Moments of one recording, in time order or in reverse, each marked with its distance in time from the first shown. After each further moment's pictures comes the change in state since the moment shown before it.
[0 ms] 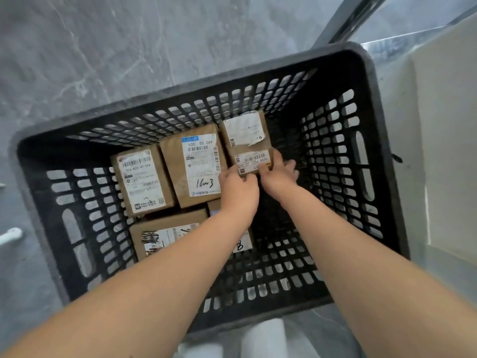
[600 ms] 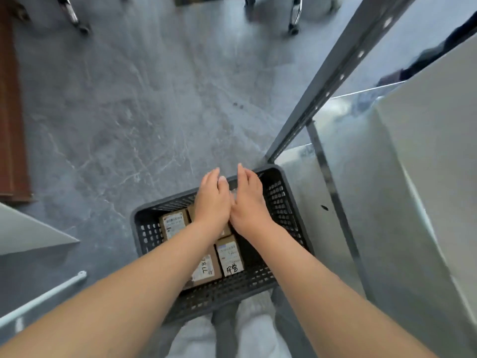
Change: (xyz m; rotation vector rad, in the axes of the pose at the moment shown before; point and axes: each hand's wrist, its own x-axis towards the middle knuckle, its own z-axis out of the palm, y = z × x) left_hand -0.193 0.204 -0.142 0.221 0.091 0.394; right_hand -0.281 -0.158 -0.150 -0.097 0.169 -0.527
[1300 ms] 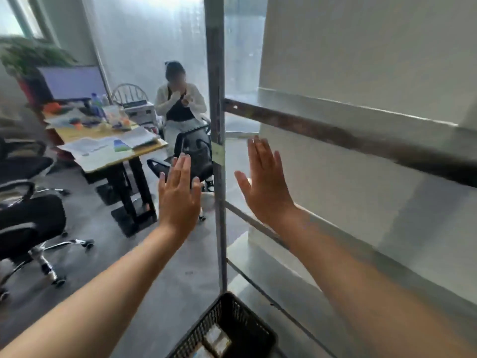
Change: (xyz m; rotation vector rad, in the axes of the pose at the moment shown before) left_hand -0.318 0.353 -0.299 0.226 0.332 1.298; right_hand -0.404 -0.280 -0.365 -0.379 1.194 -0.263
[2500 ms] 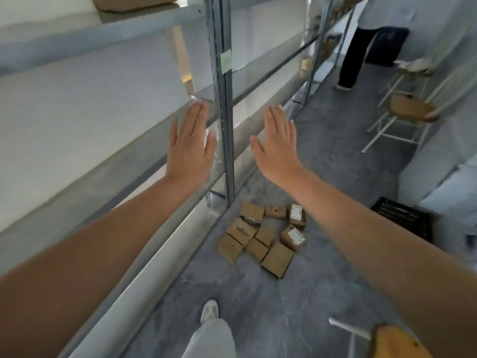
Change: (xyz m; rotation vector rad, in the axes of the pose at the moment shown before) left_hand -0.606 0.742 0.020 -0.955 -0.802 1.442; right_hand -0.789 0.048 -0.571 -0.943 0.491 1.569
